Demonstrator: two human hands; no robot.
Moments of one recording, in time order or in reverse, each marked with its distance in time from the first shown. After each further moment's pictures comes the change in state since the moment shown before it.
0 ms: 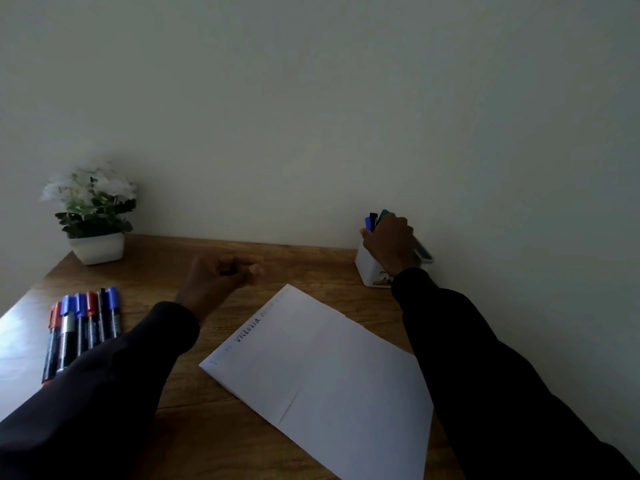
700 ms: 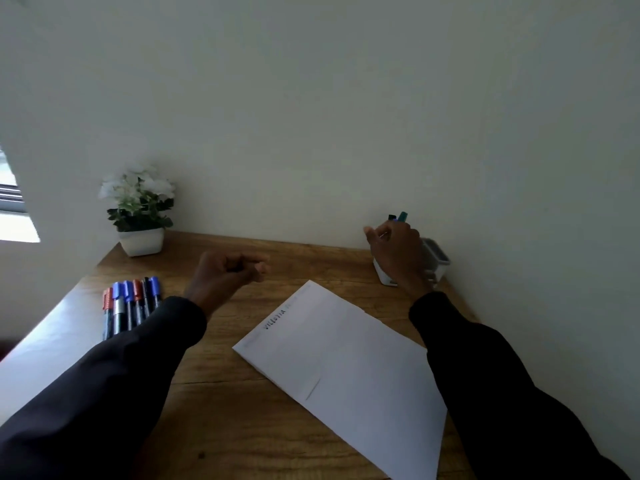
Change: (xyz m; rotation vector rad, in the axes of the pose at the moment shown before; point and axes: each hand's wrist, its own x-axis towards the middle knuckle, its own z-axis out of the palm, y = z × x) left_hand -0.024 0.005 -0.031 0.024 0.049 -0.004; right_hand -0.060 -0.035 -0.023 0.317 0.093 -0.140
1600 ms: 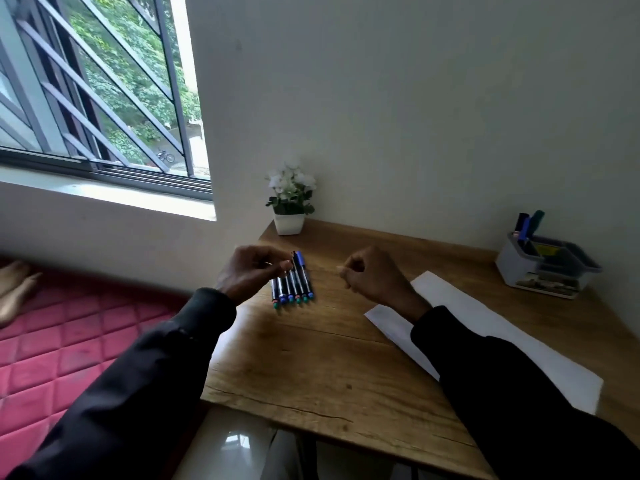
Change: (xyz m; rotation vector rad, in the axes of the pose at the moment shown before) left_hand -0.087 -0.019 -0.155 0.219 0.127 0.036; right_hand -0.137 -0.160 0.094 0.191 -0.628 -0.340
